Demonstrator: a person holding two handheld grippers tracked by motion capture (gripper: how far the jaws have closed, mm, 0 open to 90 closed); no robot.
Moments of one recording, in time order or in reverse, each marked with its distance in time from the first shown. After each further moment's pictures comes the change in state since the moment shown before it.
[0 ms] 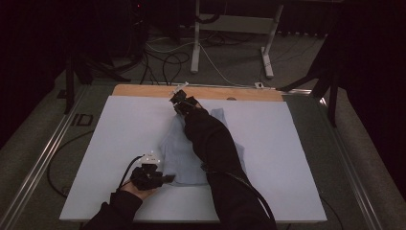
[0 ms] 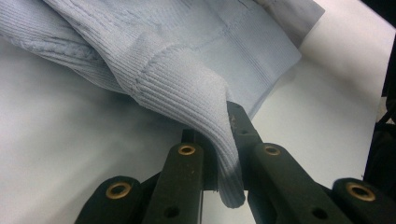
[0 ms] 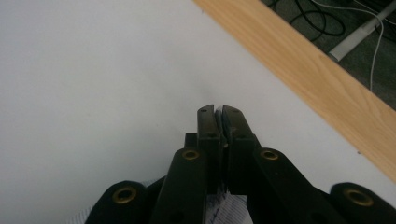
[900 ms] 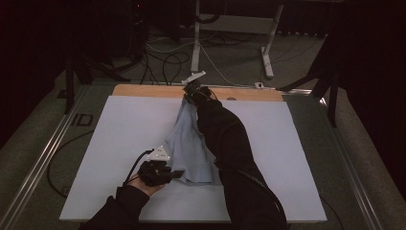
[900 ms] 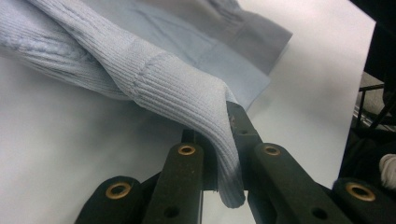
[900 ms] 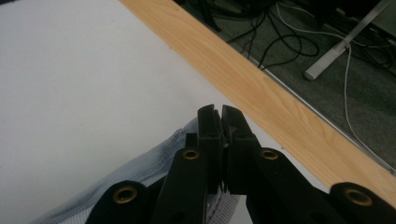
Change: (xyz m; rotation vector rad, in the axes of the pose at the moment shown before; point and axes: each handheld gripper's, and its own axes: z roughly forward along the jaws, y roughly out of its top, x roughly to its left) left arm -0.029 0.038 -0.002 -0.012 -0.004 0.115; right arm -0.033 0.004 -0.060 -0.092 -0.035 0.018
